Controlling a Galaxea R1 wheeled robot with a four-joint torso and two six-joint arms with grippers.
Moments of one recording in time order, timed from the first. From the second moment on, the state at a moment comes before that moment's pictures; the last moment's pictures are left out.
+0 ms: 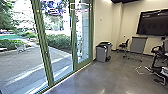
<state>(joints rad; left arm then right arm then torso) 1.41 3.05 -2.76 -0.19 0.19 0.29 -1.64 2.99 -2.61 0.21 0.10 0.10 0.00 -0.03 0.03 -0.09</state>
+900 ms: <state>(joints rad) 1.41 3.05 -2.76 -0.19 0.18 0.29 -1.64 3.04 -2.71 0.21 0.10 0.10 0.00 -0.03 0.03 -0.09</state>
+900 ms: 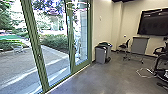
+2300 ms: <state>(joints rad) 1.41 3.04 -2.76 -0.19 0.17 0.29 -1.65 3.06 -2.71 0.20 0.10 0.10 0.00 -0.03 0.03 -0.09</state>
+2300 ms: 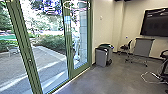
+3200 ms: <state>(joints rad) 1.42 3.04 -2.76 -0.15 0.12 0.29 -1.65 3.06 -2.71 0.19 0.10 0.10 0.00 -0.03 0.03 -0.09</state>
